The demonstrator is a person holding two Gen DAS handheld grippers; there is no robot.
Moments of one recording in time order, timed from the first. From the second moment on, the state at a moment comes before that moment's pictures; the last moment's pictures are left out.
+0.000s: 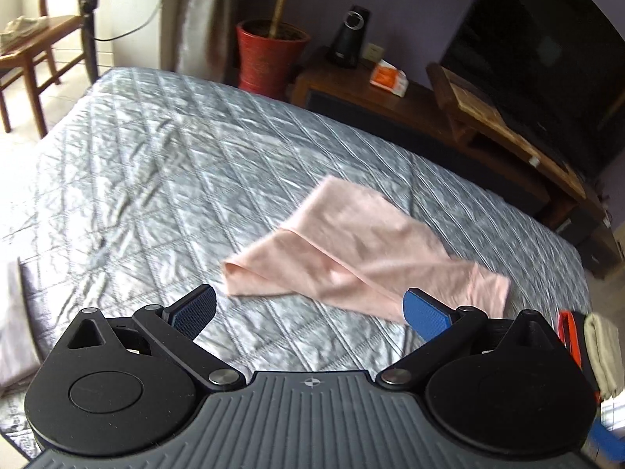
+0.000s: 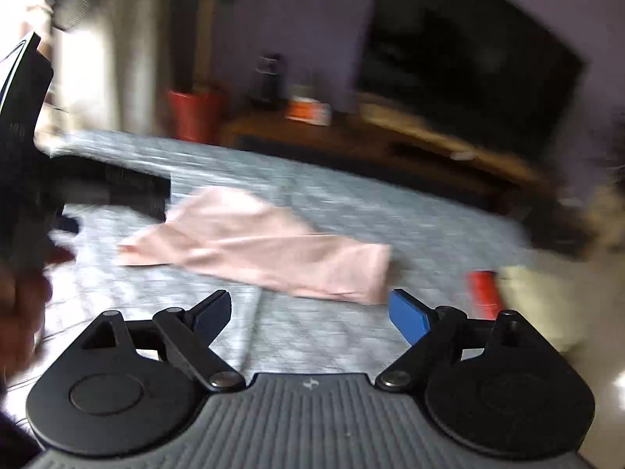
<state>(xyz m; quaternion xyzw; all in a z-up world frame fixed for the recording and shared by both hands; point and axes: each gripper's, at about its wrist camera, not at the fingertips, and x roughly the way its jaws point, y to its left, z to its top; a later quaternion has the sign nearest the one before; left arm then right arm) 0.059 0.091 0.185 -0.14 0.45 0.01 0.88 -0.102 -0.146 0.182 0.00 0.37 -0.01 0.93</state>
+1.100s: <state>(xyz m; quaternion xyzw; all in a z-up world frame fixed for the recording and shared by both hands) 0.072 0.127 0.166 -0.17 0.47 0.04 0.87 0.019 -0.217 0.050 -0.25 0.34 0.07 0.90</state>
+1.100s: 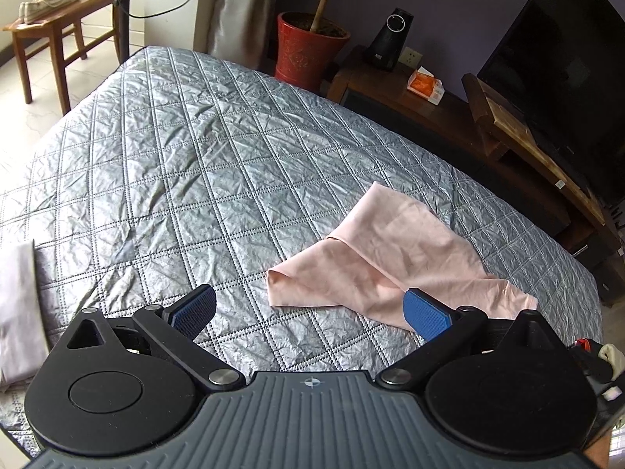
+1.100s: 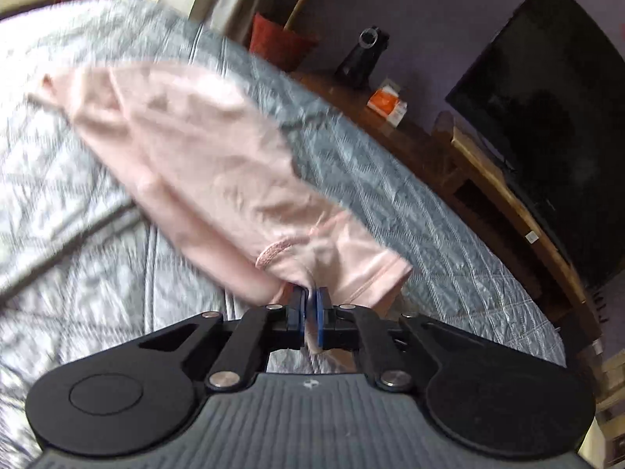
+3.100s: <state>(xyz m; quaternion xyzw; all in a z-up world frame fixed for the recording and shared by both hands) 0.074 0.148 0.168 -0.19 0.47 -0.02 0.86 -0.060 -0.167 0.065 -0.11 0.39 0.25 0.88</state>
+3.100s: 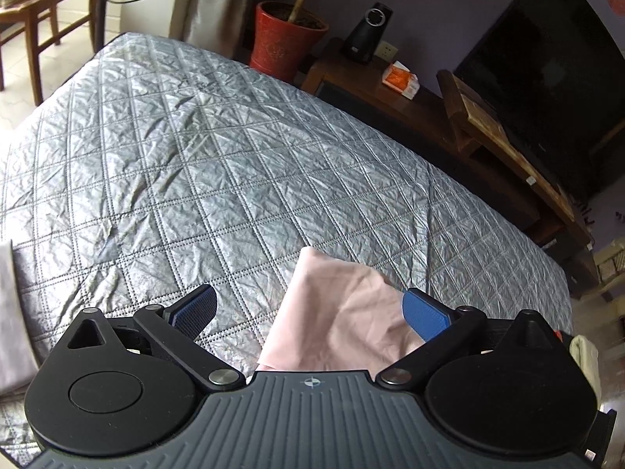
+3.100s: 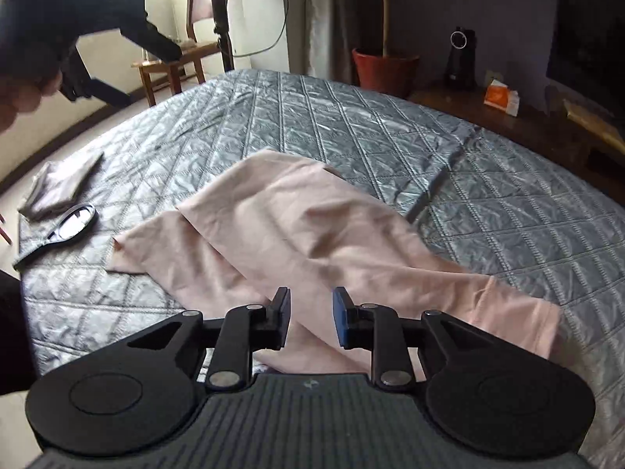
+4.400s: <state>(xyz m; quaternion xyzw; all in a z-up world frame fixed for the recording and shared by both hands) 0.071 0.155 0.171 -0.21 0.46 -0.01 0.86 -0.023 -0.210 0.054 -0.02 0.36 0.08 0.93</state>
